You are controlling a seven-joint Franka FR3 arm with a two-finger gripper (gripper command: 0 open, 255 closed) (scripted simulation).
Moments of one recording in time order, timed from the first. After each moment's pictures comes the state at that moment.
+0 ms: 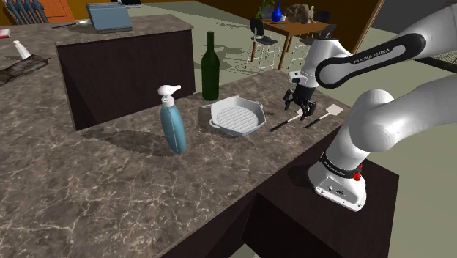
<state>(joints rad) 0.13 -0.76 -0.84 -3.00 -0.66 2.30 -1.41</state>
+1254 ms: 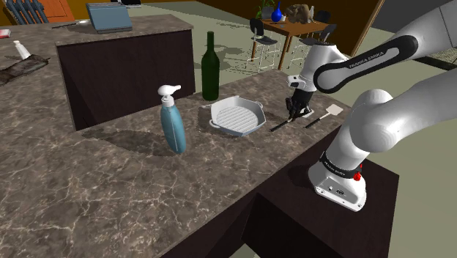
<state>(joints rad) 0.14 -0.69 -0.88 -3.02 -0.69 2.39 -1.40</state>
